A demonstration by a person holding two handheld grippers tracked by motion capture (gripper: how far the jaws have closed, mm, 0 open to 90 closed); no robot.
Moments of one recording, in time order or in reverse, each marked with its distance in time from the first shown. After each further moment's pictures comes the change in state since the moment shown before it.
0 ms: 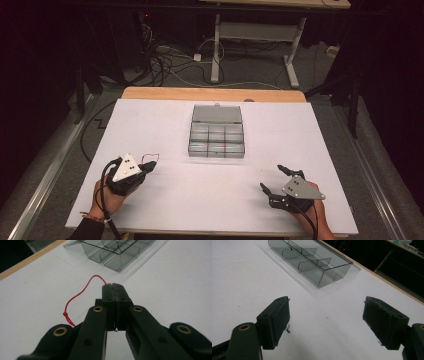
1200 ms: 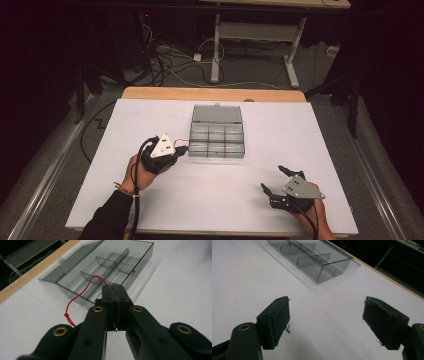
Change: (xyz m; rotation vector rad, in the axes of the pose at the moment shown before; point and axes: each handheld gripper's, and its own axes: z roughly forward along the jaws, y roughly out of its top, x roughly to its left) left arm -0.010 0.077 0.067 -0.007 -0.122 0.095; right arm -0.002 -0.003 0.001 0.022 0.000 0.006
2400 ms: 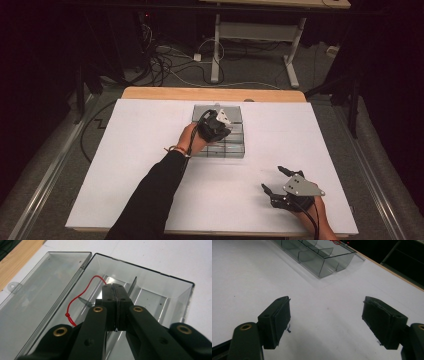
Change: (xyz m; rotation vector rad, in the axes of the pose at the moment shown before) left arm 0.019 0.093 0.148 0.211 -0.150 0.050; right arm -0.005 -0.006 0.004 0.022 0.033 0.013
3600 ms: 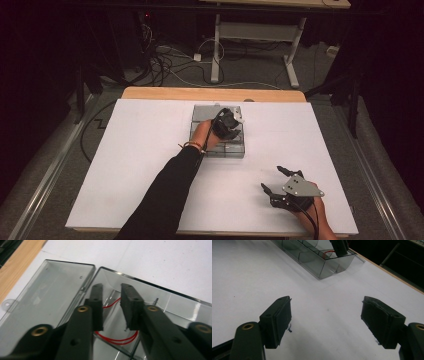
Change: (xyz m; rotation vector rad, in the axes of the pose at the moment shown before) left arm 0.002 0.024 0.037 0.052 0.080 0.015; right arm 0.001 0.001 0.001 -0.007 -0.003 -0.015
